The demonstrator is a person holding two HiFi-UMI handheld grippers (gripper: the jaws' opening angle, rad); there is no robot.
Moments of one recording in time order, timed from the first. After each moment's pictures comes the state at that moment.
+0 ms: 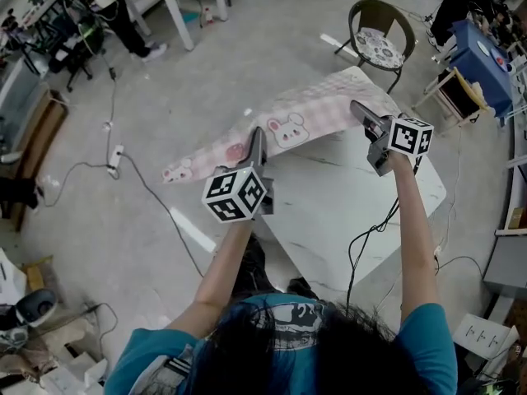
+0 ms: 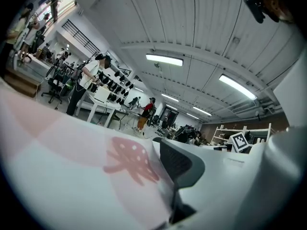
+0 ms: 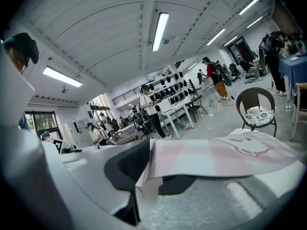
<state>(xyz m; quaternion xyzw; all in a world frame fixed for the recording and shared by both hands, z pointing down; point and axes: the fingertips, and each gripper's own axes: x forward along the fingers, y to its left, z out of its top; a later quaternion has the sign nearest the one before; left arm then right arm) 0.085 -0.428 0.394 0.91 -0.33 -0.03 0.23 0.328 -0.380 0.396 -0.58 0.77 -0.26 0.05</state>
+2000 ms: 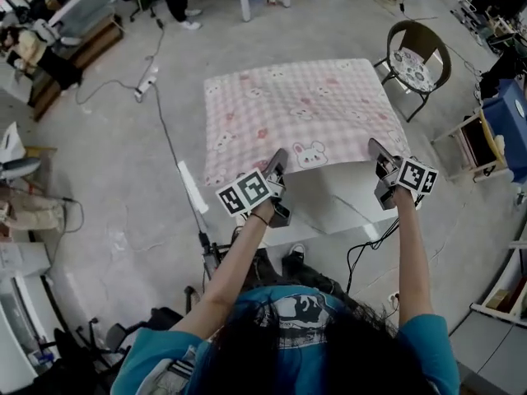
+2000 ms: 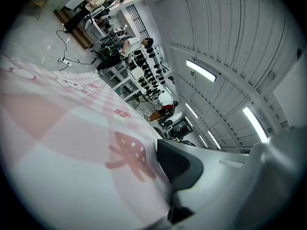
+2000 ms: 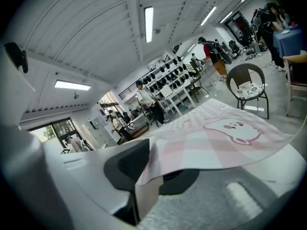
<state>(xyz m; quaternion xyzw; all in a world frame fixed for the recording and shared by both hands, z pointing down) 0.198 -0.137 0.500 0.78 -0.38 -0.13 0.48 0.449 -0.139 0.484 -0.49 0.80 -0.35 0.04</state>
